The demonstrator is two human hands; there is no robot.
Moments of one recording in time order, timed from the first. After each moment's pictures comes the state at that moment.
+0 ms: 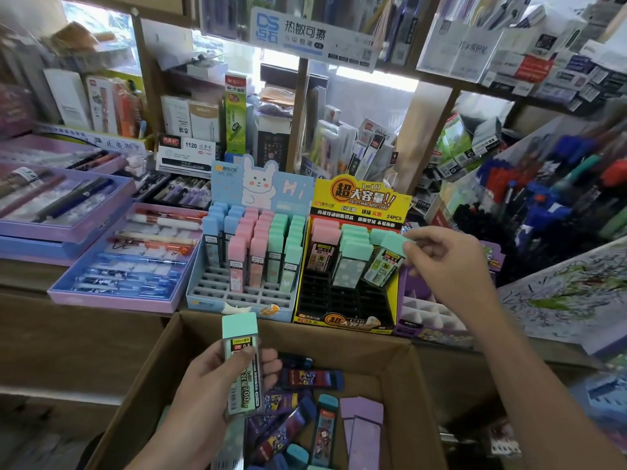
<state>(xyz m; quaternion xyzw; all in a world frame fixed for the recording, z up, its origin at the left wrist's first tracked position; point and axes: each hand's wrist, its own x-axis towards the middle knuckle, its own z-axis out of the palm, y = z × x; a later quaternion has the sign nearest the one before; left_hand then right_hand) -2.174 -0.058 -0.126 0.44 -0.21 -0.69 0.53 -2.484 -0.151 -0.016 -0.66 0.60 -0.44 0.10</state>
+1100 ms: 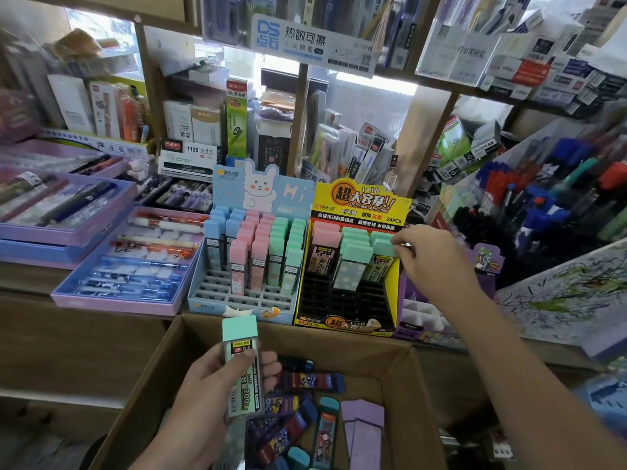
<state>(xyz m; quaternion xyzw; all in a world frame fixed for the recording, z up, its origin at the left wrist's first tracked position) -2.169 -0.059 -0.131 0.45 -0.22 -0.70 0.52 -2.466 -0.167 -0.004 -0.73 0.65 -0.20 -0.09</state>
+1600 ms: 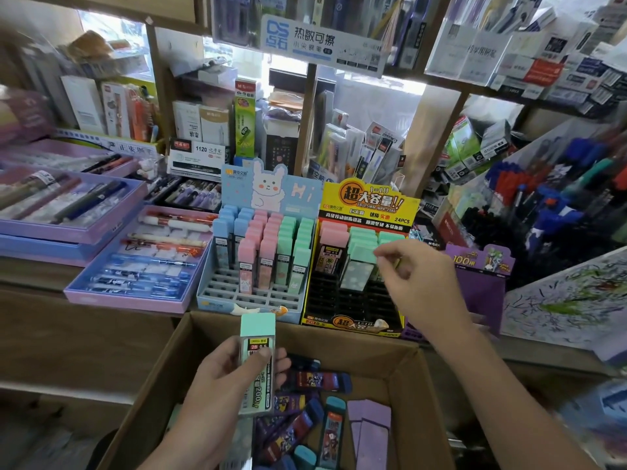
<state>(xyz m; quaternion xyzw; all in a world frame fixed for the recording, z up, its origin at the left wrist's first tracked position) -2.171 -0.058 -0.132 0.45 -0.26 -0.67 0.53 -2.429 -0.131 -0.020 -0.72 0.57 -0.39 0.02</state>
